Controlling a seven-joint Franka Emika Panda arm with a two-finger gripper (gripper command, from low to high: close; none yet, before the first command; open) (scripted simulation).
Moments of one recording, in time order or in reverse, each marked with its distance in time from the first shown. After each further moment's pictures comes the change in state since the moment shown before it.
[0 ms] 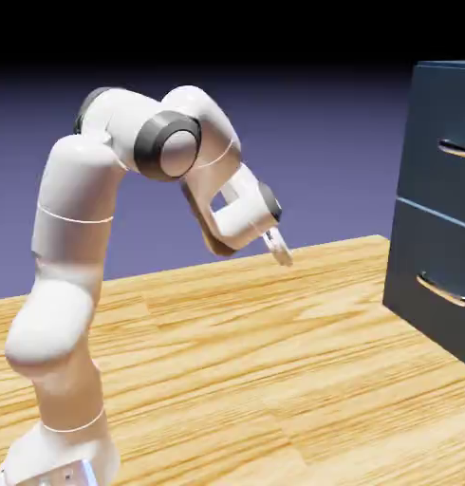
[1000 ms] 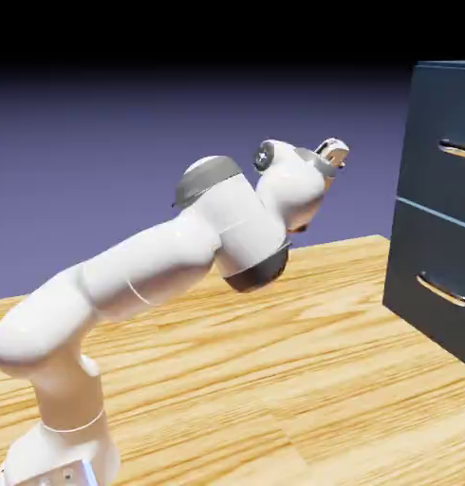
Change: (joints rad) arm -0.304 0.741 0.659 0.547 -1.010 -0.190 -1.305
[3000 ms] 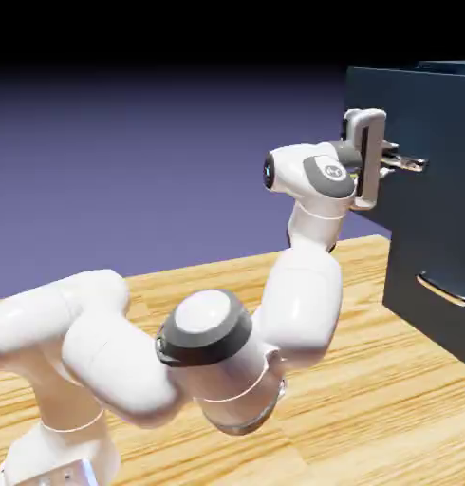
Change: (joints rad) arm -0.586 0.483 0.462 -0.579 -0.457 -0.444 -0.544
